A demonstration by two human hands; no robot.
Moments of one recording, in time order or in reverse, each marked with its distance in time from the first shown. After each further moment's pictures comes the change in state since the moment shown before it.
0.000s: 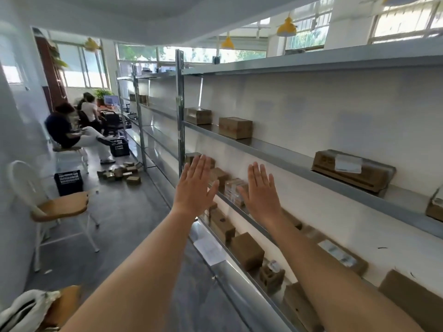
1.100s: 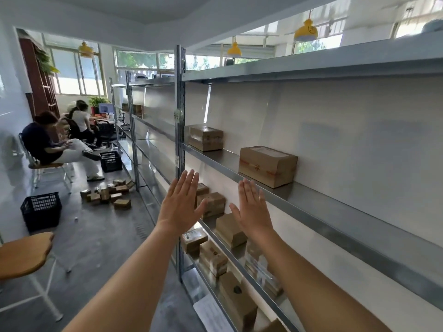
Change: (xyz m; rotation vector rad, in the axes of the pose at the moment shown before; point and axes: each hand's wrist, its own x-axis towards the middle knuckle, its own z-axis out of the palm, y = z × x) left_hand 0.355 -0.214 0.254 0.014 -0.035 -0.018; right_hand 0.439 -0.009 0.233 0.013 -0.055 -0.040
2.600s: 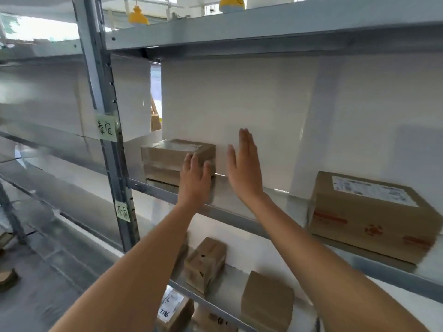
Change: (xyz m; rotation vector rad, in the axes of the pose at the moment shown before) left_hand 0.450 -0.130 0.246 -1.076 -0.047 0.042; right_hand 0.452 -0.038 0.104 0.260 0.554 0.422
